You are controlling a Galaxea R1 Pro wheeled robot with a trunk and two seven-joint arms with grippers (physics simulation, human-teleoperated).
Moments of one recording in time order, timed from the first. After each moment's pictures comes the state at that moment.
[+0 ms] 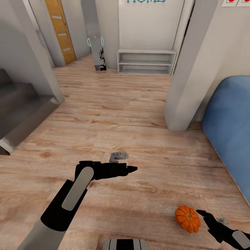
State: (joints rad) left arm -0.61 -0.02 -0.42 -1.57 0.98 1.04 0.29; right arm -0.50 -0.36 -0.43 -0.28 -0.73 0.46 0.29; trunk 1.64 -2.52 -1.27
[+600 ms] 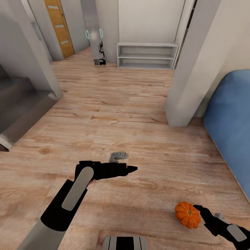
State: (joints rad) left arm -0.61 -0.02 -0.41 -1.57 0.98 1.04 0.29; right arm -0.53 -0.34 -0.43 -0.29 -0.73 0.45 0.28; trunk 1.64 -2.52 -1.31
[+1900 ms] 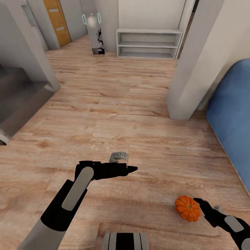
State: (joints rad) left arm -0.61 -0.02 -0.42 -1.57 0.98 1.04 0.29; right arm -0.59 -0.34 -0.43 -0.30 -0.73 0.43 0.22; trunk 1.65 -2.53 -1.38
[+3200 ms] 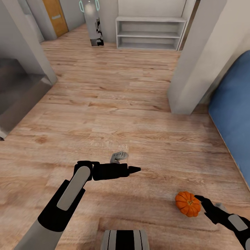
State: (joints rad) left arm -0.61 0.01 -0.42 -1.58 1.16 1.05 0.29; right arm -0.60 -0.37 -0.43 -0.29 -0.73 0.46 0.30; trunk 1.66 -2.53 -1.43
